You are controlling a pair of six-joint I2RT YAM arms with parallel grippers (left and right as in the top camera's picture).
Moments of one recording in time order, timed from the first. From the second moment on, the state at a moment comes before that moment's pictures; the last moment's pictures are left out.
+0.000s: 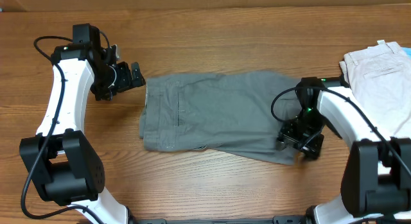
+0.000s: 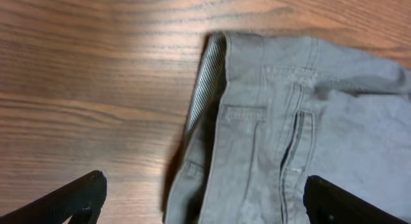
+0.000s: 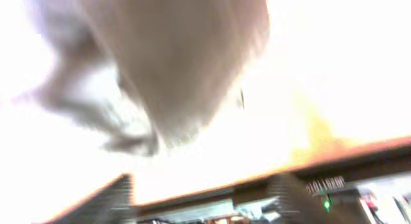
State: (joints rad) left arm 0.13 1.87 1.56 -1.09 0.29 -0.15; right arm 0.07 1.72 1.11 -1.37 -0.20 0.53
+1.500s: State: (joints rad) left arm -0.01 1.87 1.30 -1.03 0.31 -0.18; right arm -0.03 1.67 1.46 -1.25 -0.18 0.46
